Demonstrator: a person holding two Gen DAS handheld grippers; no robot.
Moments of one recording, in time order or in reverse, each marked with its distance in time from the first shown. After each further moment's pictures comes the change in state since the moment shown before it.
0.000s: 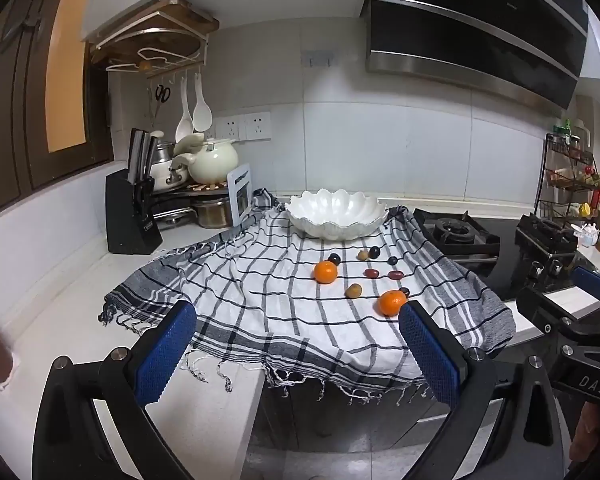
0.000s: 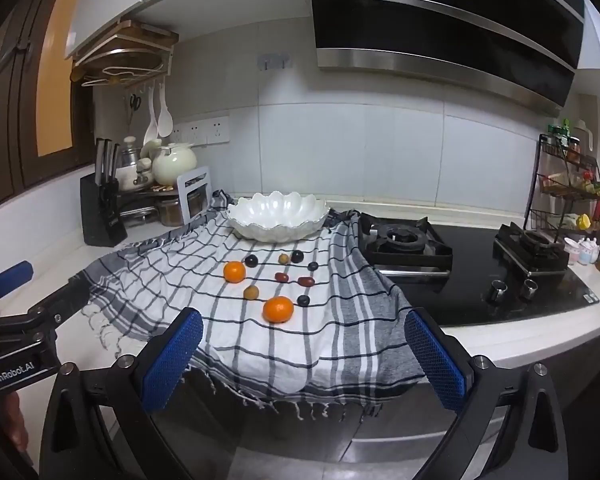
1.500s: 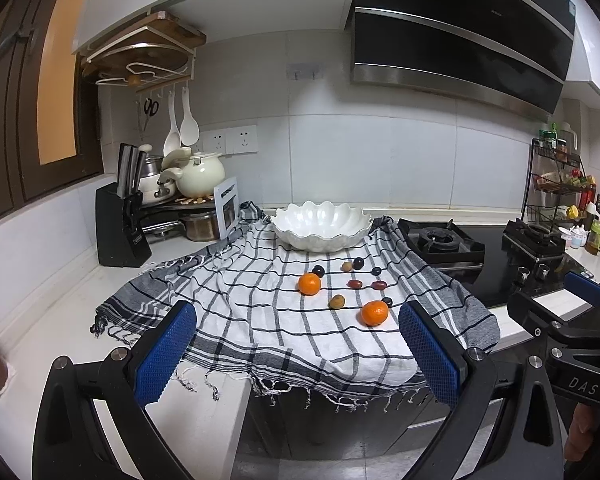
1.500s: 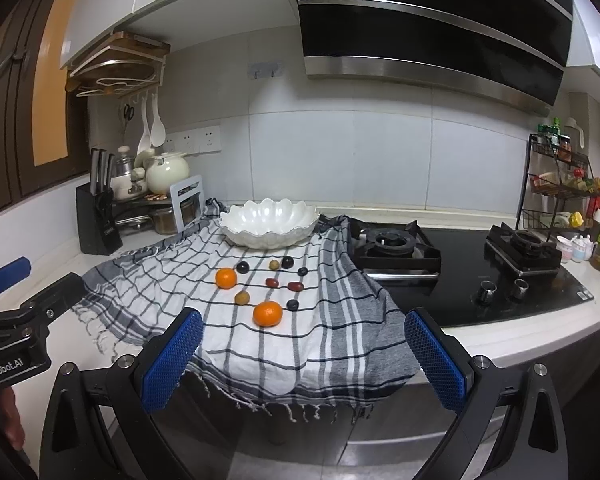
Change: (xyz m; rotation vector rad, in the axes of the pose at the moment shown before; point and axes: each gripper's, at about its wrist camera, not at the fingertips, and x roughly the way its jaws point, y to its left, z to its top) left arm -0.011 -0.014 0.013 0.015 -0.025 -0.037; right arm -0.010 -0.012 0.002 0.018 -0.021 -0.021
